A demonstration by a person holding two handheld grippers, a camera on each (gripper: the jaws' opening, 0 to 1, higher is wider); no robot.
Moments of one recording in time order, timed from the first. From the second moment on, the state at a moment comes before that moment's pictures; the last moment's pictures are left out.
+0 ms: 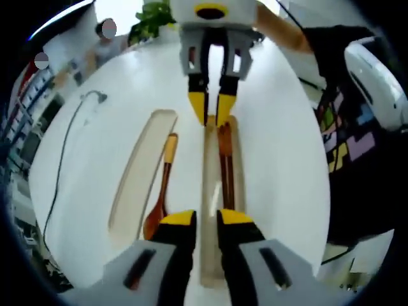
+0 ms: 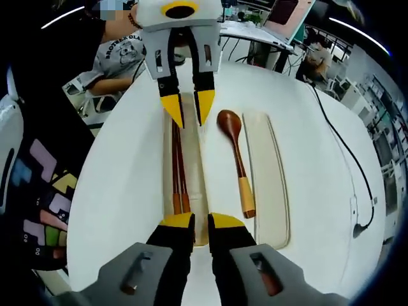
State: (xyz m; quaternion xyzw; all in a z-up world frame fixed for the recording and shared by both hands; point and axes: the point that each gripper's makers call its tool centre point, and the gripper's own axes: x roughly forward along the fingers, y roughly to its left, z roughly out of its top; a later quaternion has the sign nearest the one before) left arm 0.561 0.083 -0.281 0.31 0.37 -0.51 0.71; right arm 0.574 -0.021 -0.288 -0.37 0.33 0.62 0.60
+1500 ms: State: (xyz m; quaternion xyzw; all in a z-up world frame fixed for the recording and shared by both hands) left arm 0.595 0.118 -0.317 0.28 0.38 -0.47 0.75; right arm 0.611 -0.002 -0.325 -0.32 0.32 0.63 0.63
